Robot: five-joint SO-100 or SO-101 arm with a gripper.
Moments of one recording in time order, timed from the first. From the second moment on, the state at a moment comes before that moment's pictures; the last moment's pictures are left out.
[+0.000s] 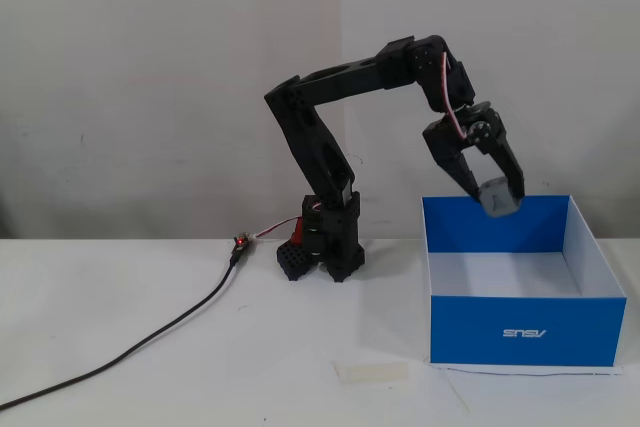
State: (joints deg) arm -78.7 108.0 92.6 84.5 13.0
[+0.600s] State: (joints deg) arm -69.0 105.3 92.6 86.2 2.9
